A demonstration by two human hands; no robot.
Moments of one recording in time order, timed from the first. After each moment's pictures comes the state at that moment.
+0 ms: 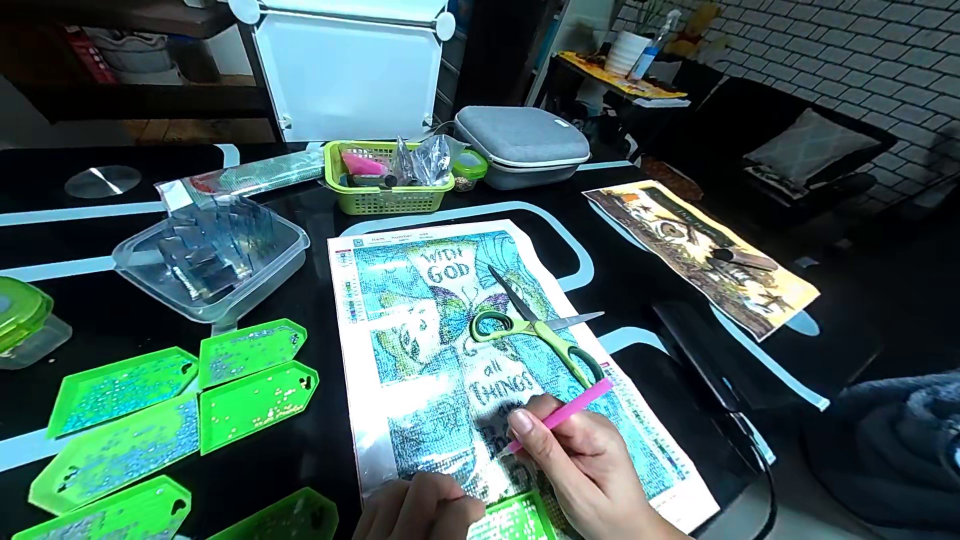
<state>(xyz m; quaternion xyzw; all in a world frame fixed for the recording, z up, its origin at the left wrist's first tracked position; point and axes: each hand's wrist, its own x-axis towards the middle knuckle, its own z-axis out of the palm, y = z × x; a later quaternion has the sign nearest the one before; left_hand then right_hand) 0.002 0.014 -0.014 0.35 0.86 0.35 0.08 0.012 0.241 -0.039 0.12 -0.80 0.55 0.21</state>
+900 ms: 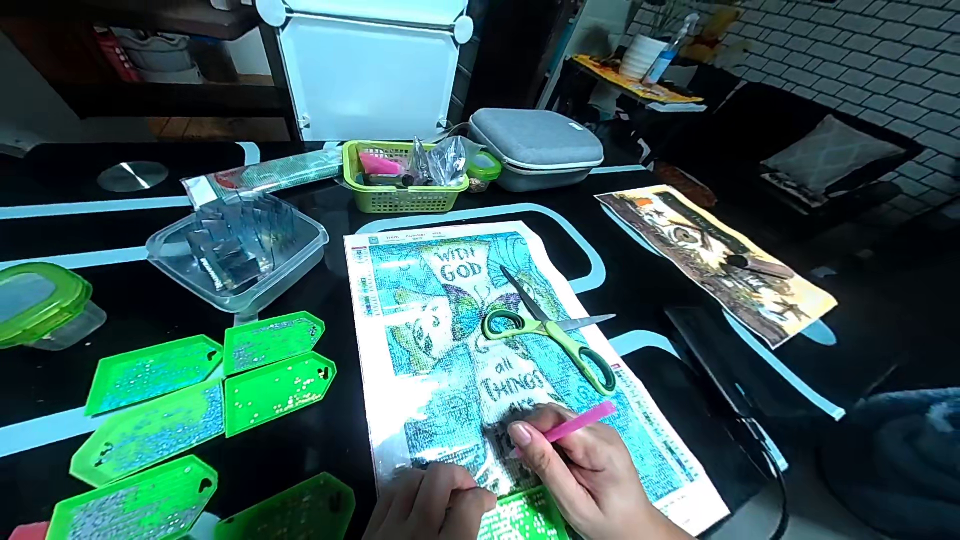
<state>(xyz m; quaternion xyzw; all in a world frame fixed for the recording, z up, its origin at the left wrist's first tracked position) 0.002 0.016 -0.014 0.36 0.86 0.35 0.07 0.014 0.242 -0.045 0.16 -0.86 0.43 0.23</state>
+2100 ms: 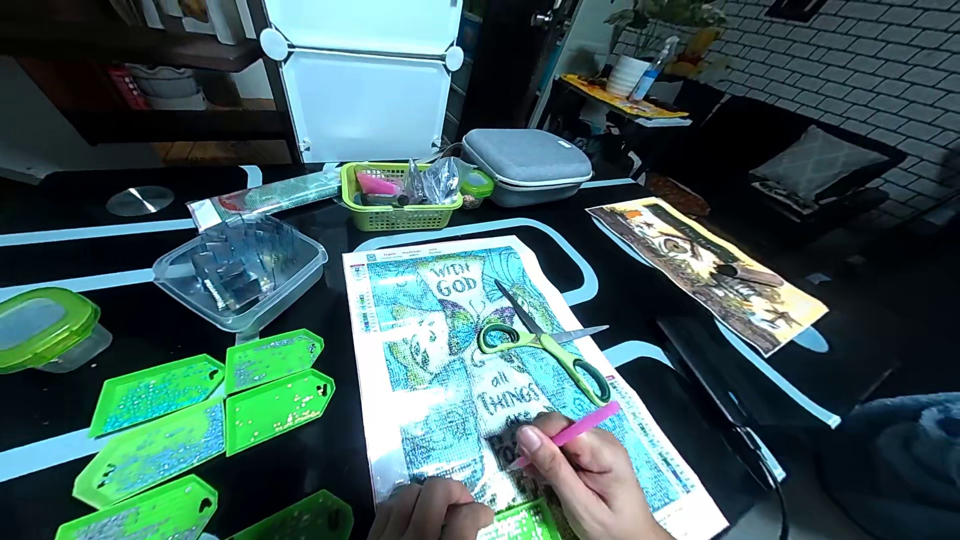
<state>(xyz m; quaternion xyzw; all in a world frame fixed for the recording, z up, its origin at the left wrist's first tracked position) 0.002 0.016 -0.015 0.35 0.87 0.35 0.08 0.015 0.244 -0.044 0.15 -0.81 0.52 0.23</state>
